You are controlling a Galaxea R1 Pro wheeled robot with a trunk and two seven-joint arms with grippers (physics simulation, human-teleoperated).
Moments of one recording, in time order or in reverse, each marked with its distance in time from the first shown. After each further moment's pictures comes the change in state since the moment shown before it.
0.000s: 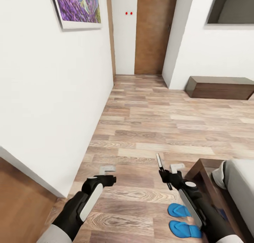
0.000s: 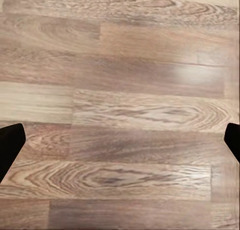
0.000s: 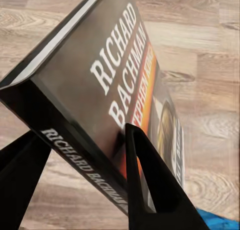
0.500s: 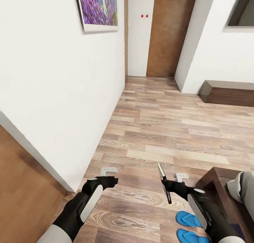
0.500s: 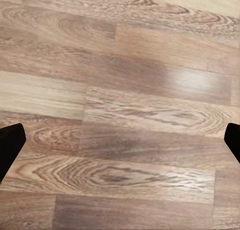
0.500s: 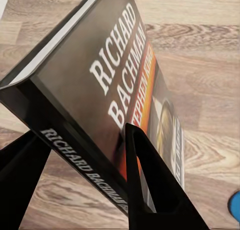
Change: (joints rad) left arm -0.001 0.000 0.000 0.034 -0.016 -0.026 -0.077; right arm -0.001 -0.001 -0.151 0.190 -0.032 0.005 0.244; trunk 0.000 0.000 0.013
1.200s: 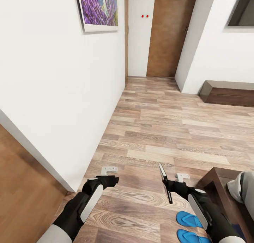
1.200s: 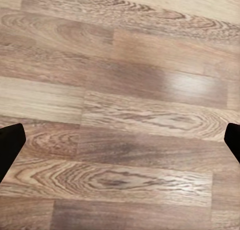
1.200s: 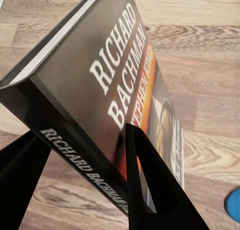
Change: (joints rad) left arm 0.000 -0.001 -0.009 -0.013 0.002 -0.005 0.000; right arm 0.000 -0.002 -0.010 0.005 -0.001 -0.003 -0.009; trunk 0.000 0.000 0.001
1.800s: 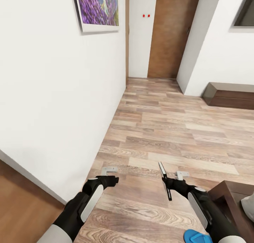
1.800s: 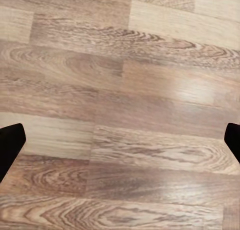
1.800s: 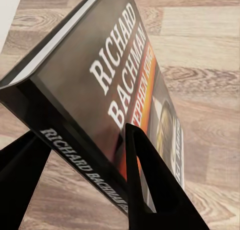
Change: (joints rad) left arm 0.000 -0.002 0.001 0.001 0.000 0.002 0.008; right arm 0.000 0.001 0.000 -0.034 0.001 0.000 -0.001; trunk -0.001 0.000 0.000
